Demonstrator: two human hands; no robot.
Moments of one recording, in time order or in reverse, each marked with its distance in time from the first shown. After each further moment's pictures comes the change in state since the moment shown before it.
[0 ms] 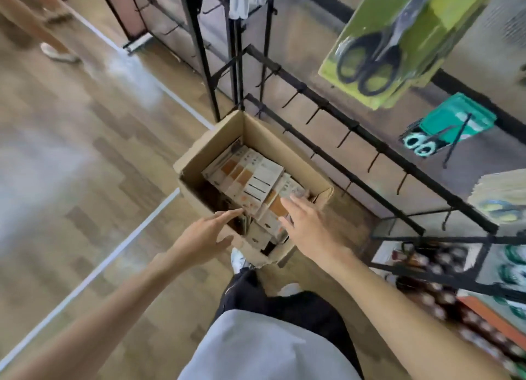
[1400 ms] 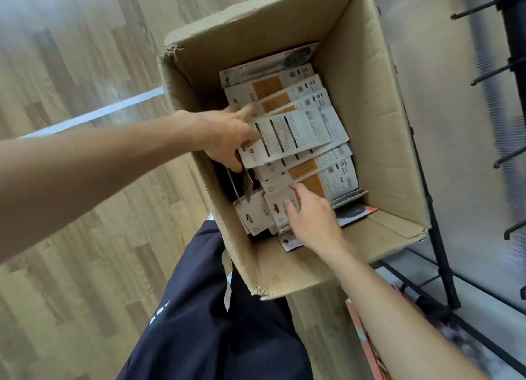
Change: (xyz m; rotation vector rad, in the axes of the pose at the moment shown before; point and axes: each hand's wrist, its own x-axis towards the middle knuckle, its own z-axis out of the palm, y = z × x) left_hand 0.220 -0.140 0.080 0.180 -0.322 -0.128; right_hand 0.173 0.089 0.169 0.037 -0.420 0.015
